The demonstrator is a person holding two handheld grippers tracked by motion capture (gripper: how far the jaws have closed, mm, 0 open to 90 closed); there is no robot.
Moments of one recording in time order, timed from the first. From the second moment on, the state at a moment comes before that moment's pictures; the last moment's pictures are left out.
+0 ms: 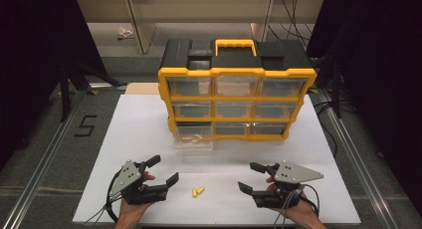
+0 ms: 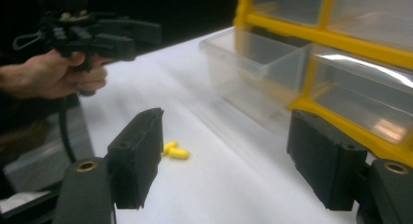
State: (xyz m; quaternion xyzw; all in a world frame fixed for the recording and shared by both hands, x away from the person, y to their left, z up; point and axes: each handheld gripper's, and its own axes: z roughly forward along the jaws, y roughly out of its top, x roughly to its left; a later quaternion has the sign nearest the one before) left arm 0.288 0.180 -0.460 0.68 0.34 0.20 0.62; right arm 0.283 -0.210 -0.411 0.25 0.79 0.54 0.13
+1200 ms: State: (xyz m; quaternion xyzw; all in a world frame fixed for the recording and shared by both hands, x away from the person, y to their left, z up) left arm 0.289 0.181 -0.461 0.68 0.34 0.19 0.62; right arm 0.335 -0.085 -0.452 0.08 0.94 0.33 0.05
